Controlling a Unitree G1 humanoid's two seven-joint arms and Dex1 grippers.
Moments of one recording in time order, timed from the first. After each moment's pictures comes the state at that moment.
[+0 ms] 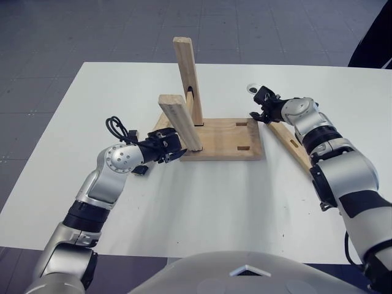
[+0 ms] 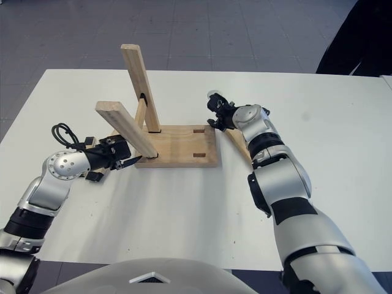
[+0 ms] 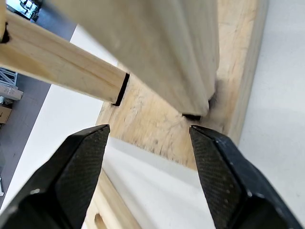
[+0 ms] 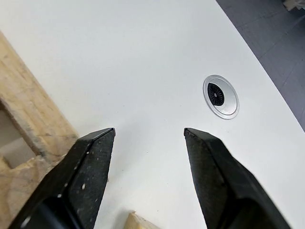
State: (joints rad) left arm -0.20 0.66 -0.26 -0.04 0.21 0.08 -0.76; right arm -1.03 -0.28 0.34 1.30 -0.24 -0.04 0.62
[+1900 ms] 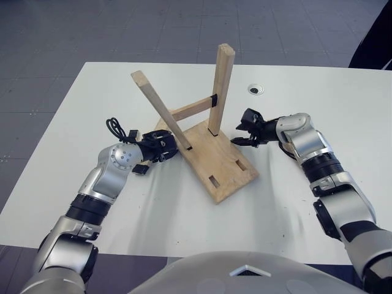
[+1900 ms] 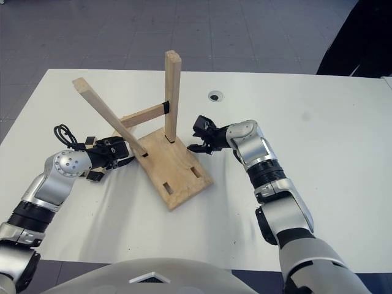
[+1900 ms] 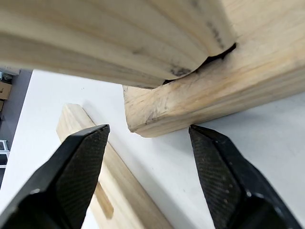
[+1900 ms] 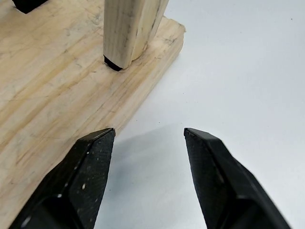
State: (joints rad) left arm -0.28 0.65 -0.32 0.16 0.29 0.09 -0.69; right arm -0.65 -0.34 0.29 0.52 -0.05 0.36 1.00
